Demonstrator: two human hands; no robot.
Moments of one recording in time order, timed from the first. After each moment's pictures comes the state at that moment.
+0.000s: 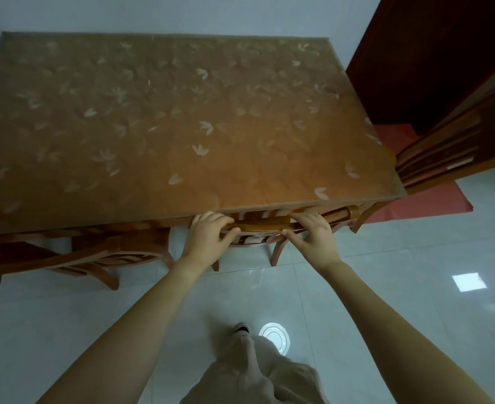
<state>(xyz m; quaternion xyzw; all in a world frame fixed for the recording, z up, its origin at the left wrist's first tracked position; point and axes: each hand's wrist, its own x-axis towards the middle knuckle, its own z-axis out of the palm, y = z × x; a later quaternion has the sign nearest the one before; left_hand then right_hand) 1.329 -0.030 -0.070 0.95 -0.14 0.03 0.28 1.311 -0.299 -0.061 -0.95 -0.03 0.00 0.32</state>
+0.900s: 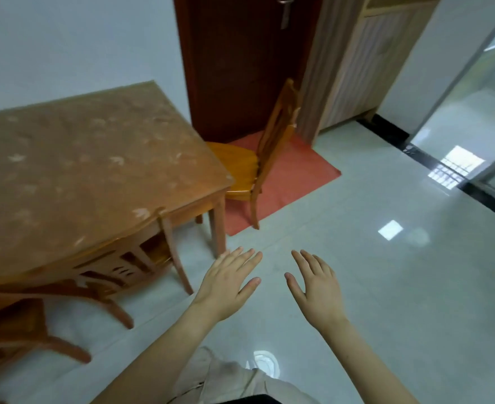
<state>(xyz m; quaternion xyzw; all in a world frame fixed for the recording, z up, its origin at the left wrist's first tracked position) 1.145 -0.419 -0.027 0.87 -0.45 -0.05 0.18 1.019 -0.607 -0.024 -0.96 0.21 -0.06 0.17</state>
